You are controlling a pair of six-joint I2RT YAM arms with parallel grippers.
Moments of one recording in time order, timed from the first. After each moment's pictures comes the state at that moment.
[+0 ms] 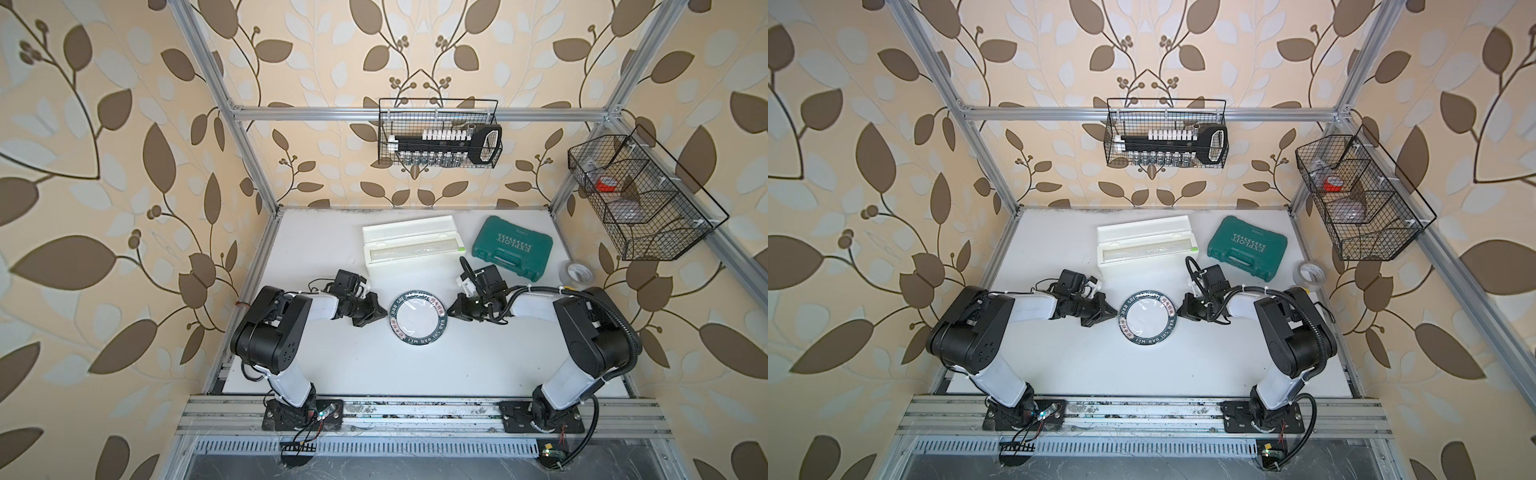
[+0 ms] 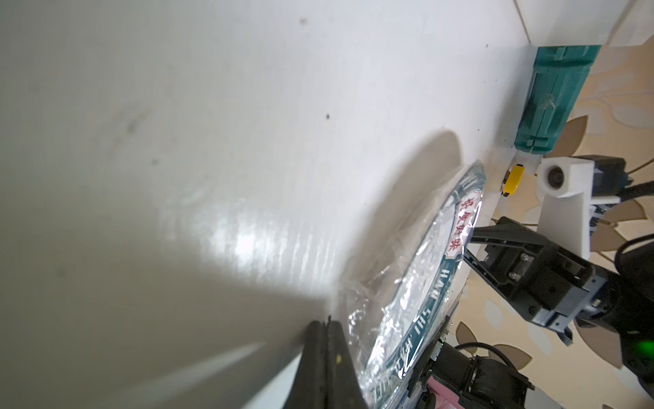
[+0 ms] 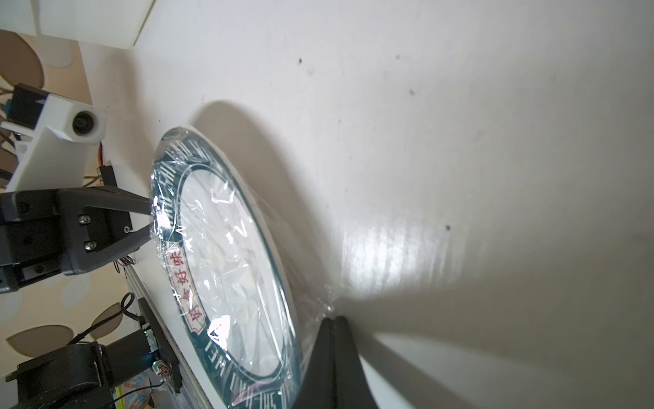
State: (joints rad) left arm -0.28 1.67 0.67 -0.05 0.67 -0.74; right arm 0.32 1.69 0.73 -0.14 -0.52 0.54
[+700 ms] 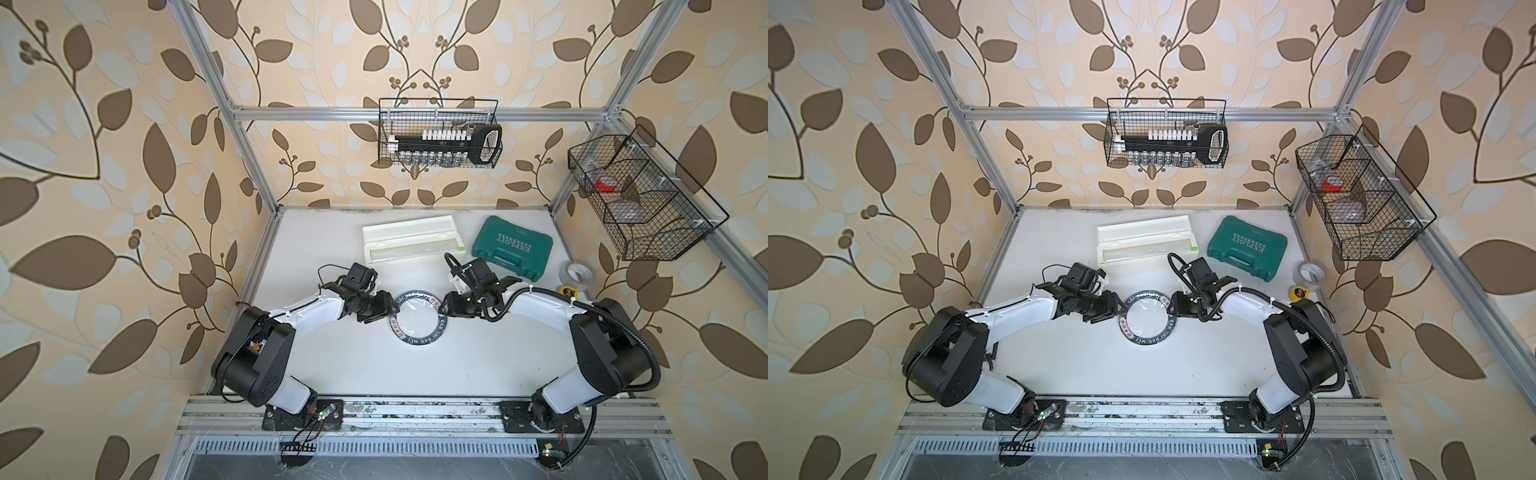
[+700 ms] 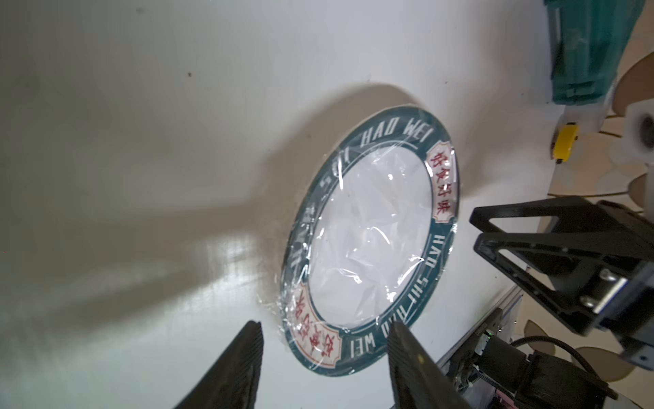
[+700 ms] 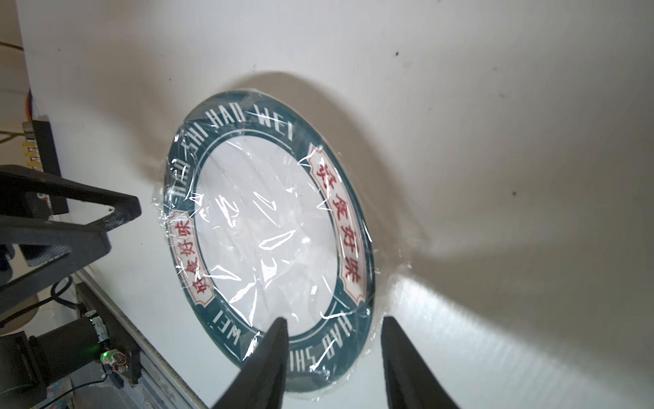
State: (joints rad) left arm -0.45 1.51 0.78 -0.32 0.46 -0.69; right arm 0.47 1.61 0.89 -0.42 -0.33 0.47
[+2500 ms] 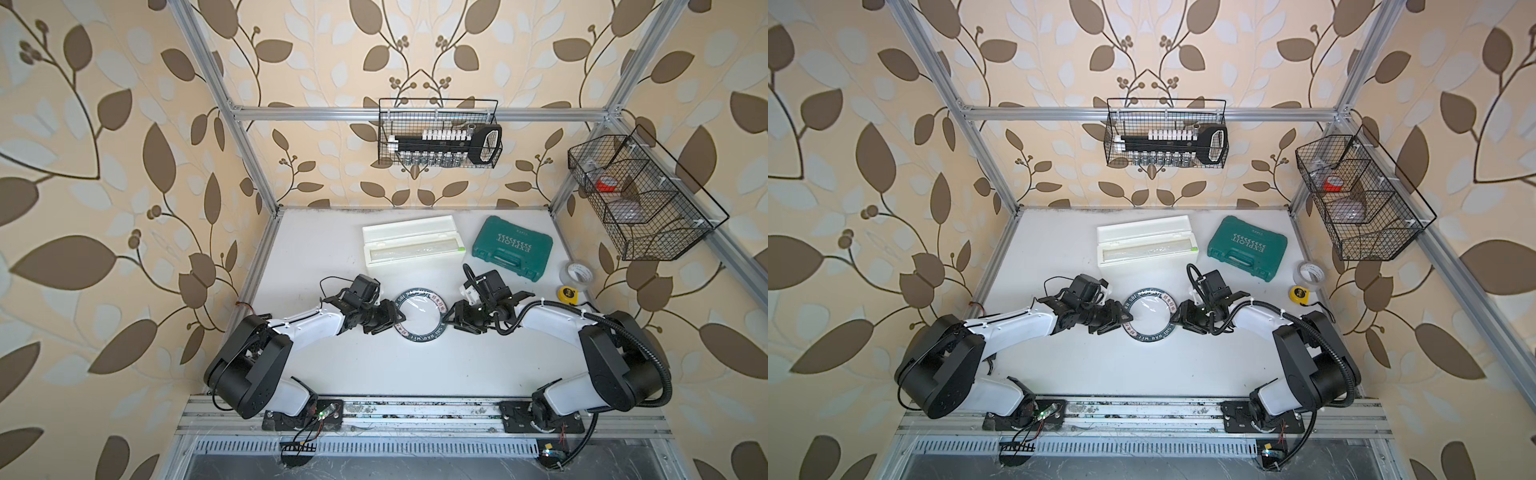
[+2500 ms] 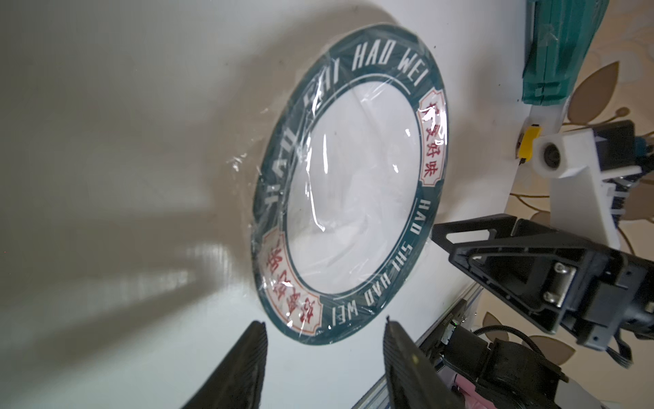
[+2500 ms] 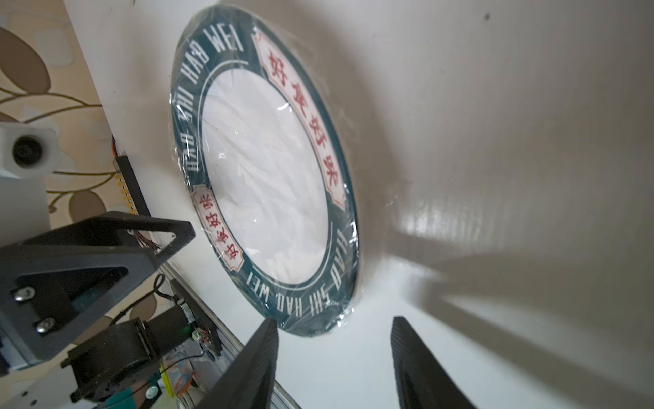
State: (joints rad) left arm -0.53 1.44 0.65 -0.14 0.48 -0.90; right arm 0.40 1.51 0.68 -0.28 -0.52 0.71
